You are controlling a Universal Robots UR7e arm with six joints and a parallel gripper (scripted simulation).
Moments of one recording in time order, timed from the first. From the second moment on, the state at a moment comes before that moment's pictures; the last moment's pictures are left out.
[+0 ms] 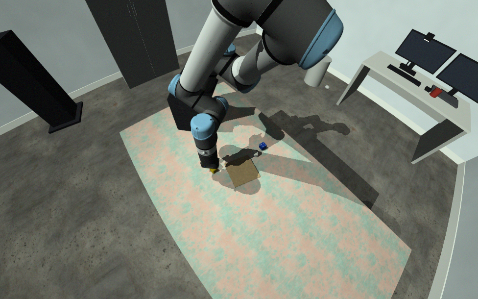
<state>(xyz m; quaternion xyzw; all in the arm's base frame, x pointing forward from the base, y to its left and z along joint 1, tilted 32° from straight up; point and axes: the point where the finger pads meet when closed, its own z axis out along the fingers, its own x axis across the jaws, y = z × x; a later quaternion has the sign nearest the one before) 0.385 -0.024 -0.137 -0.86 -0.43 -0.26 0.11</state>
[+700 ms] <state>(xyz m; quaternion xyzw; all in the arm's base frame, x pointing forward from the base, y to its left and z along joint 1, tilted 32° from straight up) 0.385 -0.023 -0.137 -0.86 -0.43 -0.26 0.11</state>
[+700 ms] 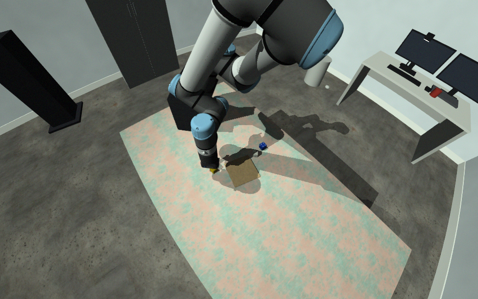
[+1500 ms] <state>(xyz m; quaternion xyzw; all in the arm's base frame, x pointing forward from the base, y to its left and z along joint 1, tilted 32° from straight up) 0.387 0.029 -0.110 -0.86 -0.43 -0.26 0.11</state>
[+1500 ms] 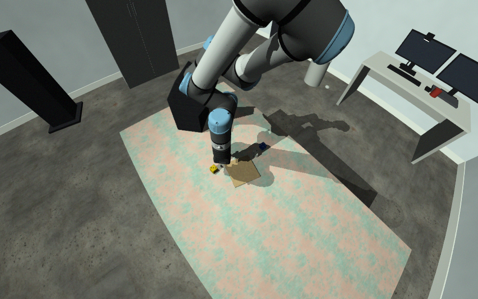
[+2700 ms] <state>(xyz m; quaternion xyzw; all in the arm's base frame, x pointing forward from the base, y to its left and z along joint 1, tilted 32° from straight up) 0.393 0.164 -0.042 -0.86 -0.43 -0.26 0.11</state>
